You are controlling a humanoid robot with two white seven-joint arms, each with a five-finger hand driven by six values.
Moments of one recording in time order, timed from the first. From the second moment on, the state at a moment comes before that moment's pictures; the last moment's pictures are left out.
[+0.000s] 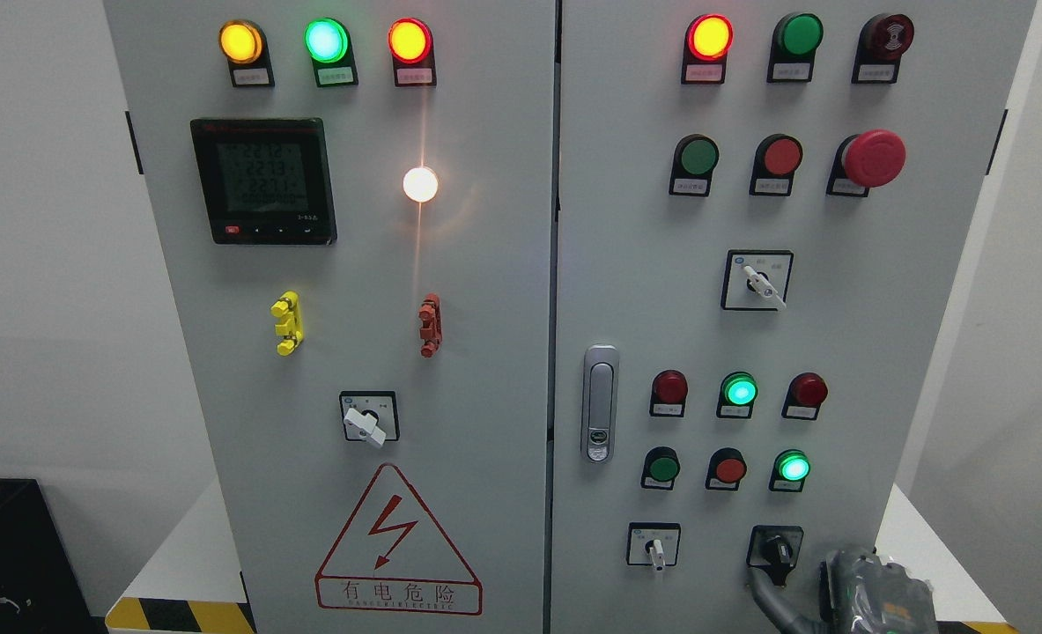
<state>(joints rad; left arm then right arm) 0.04 -0.10 -0.07 -0.08 0.08 -0.11 0.18 -0.22 0.08 -0.14 -1.71 1.46 0.23 0.20</state>
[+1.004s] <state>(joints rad) 0.04 -0.10 -0.07 -0.08 0.08 -0.11 0.18 -0.22 0.07 -0.14 -1.70 1.46 0.23 0.19</state>
